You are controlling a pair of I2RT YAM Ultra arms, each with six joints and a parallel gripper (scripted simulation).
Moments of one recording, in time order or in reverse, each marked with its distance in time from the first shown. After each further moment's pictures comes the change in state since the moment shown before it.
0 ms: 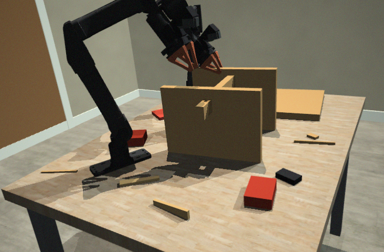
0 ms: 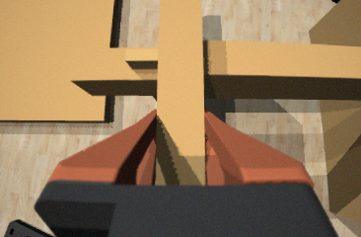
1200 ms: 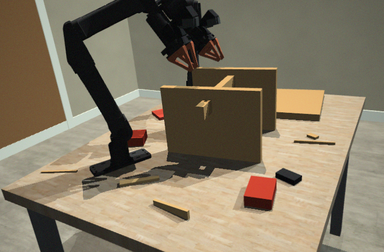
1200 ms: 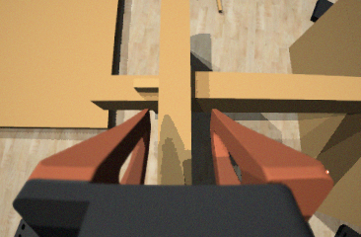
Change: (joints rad) left arm 0.000 0.043 0.227 -0.152 -0.003 0.005; right arm 0.000 0.000 0.000 0.000 0.000 0.000
